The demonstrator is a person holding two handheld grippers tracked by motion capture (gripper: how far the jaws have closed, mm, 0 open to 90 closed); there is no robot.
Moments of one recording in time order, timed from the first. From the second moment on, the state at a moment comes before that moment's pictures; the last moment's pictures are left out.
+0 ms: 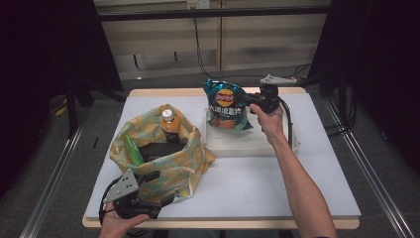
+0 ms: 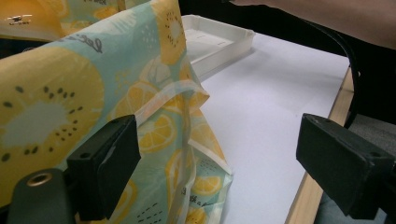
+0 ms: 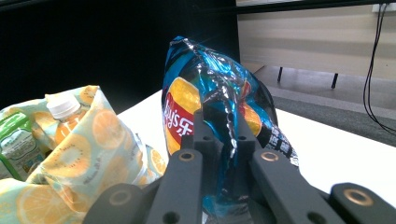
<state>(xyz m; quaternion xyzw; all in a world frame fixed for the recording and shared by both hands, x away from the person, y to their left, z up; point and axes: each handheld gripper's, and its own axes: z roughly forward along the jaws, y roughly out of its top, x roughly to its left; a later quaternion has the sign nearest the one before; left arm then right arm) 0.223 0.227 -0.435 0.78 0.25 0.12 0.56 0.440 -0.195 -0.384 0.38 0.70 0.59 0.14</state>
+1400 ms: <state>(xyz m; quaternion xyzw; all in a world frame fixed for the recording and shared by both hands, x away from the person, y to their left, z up) 0.227 0.224 -0.437 0.79 0.24 0.12 0.55 0.440 -0.227 -0.407 0.44 0.69 0.54 0.20</state>
